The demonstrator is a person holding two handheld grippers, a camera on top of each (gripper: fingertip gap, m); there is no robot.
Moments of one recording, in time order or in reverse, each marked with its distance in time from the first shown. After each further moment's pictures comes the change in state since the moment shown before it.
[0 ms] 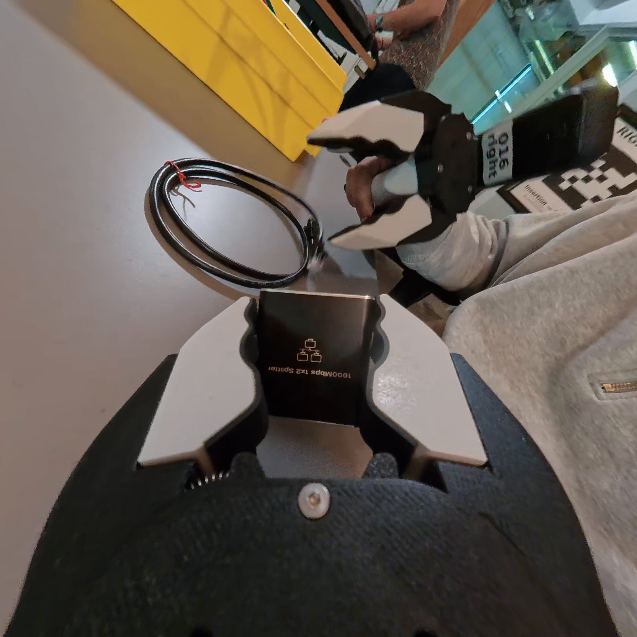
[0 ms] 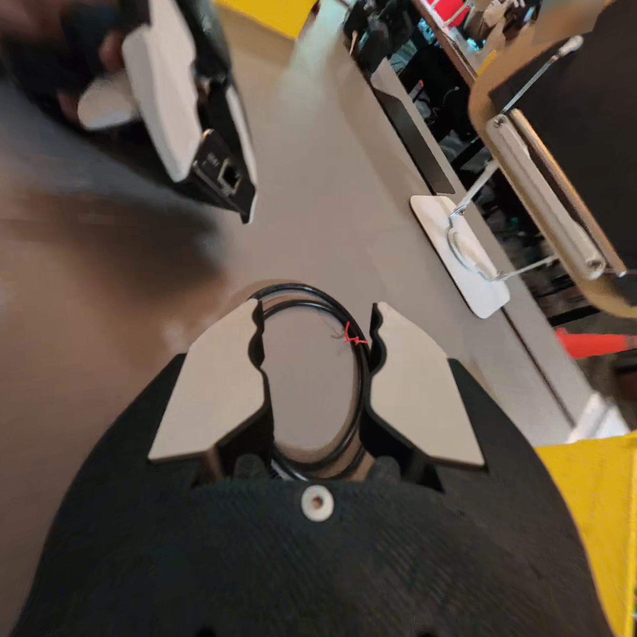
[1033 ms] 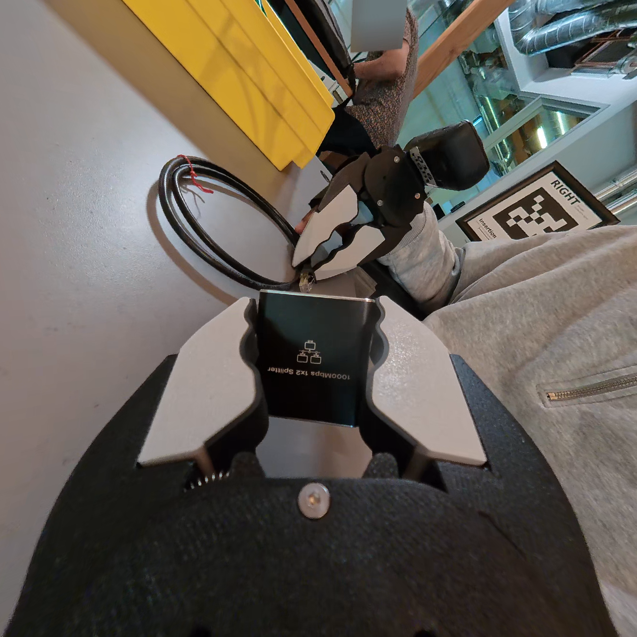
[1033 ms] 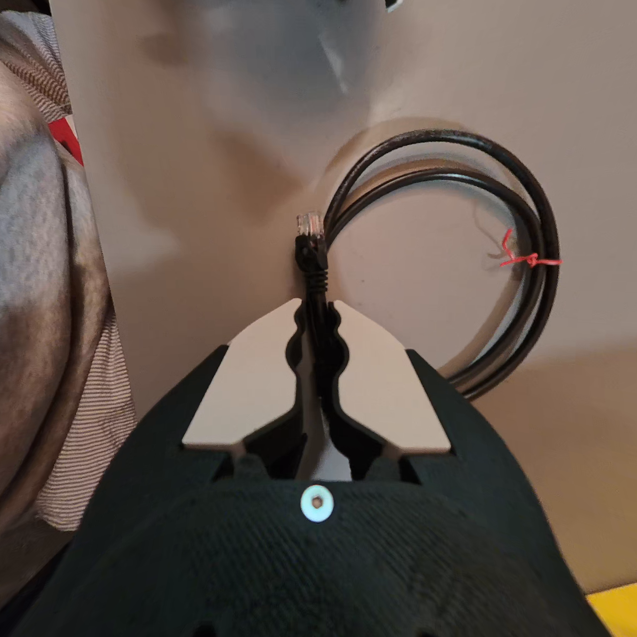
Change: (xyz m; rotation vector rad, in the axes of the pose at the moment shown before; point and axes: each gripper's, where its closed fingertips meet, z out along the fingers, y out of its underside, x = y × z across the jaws) left arm -0.002 -0.005 -0.003 0.039 0.085 -0.122; right arm -0.066 0.077 -0.020 -0.357 -0.548 0.100
